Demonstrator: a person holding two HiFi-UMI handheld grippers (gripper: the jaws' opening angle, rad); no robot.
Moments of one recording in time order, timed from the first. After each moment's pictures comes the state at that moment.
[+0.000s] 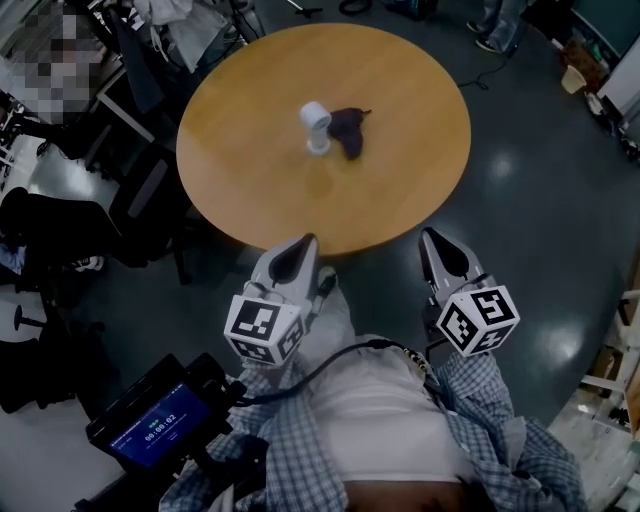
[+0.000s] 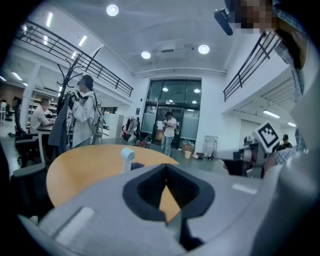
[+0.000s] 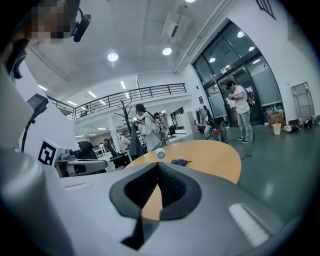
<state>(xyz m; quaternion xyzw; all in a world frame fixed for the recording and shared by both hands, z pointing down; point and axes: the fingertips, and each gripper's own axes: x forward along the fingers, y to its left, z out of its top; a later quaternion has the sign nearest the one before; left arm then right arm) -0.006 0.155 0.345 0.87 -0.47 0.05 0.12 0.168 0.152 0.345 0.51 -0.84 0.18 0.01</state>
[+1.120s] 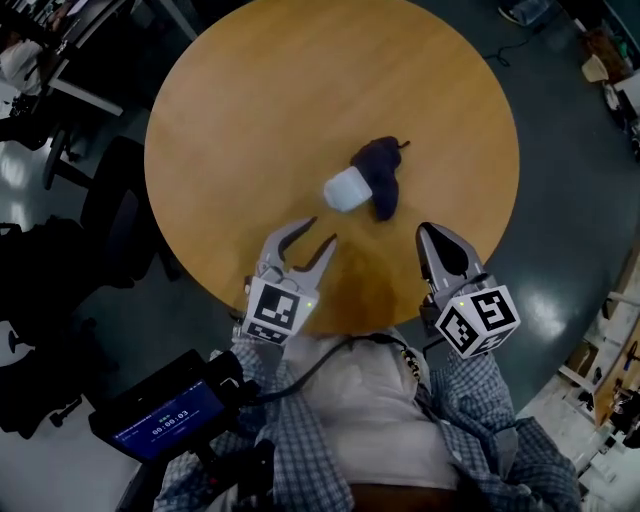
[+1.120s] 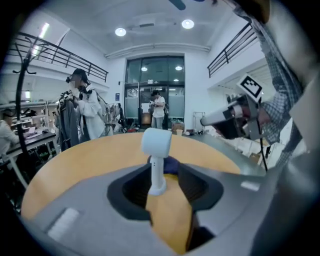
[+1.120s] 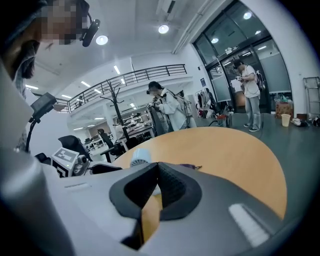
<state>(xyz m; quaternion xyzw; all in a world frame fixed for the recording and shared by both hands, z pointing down) -0.057 -0.077 0.469 0.91 -0.37 0.19 0.09 0.082 -0.084 0.406 0.49 -0.83 0.25 0.09</state>
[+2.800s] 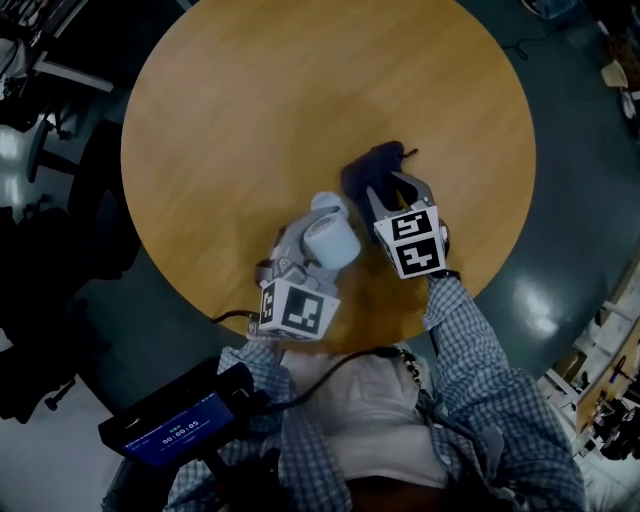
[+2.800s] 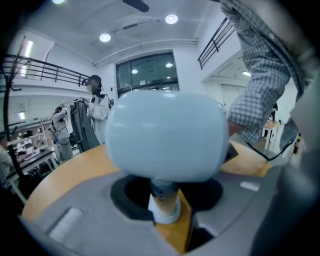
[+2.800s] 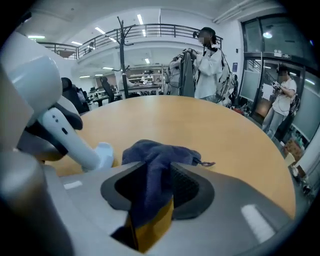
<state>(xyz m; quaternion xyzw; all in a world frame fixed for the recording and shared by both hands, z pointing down) 0.008 -0.132 0.500 0.91 -0.36 0.22 0.01 0.056 -0.203 0.576 0.41 -0.81 0.19 0.36</state>
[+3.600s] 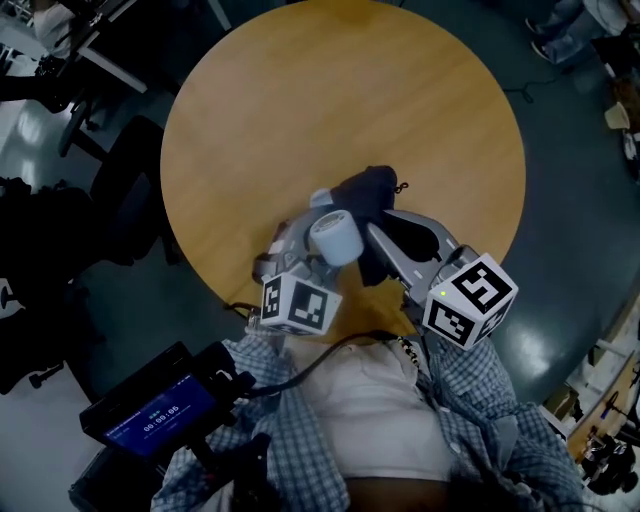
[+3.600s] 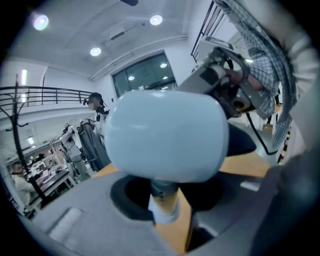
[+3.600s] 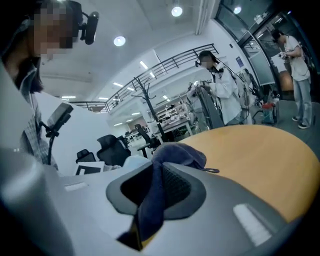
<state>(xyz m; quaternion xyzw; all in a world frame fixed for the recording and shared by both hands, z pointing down) -0.029 -0.117 0.426 0.88 -0.39 0.26 -0.07 -0.013 -0.120 0.341 0.27 -0.92 0.26 0.10</state>
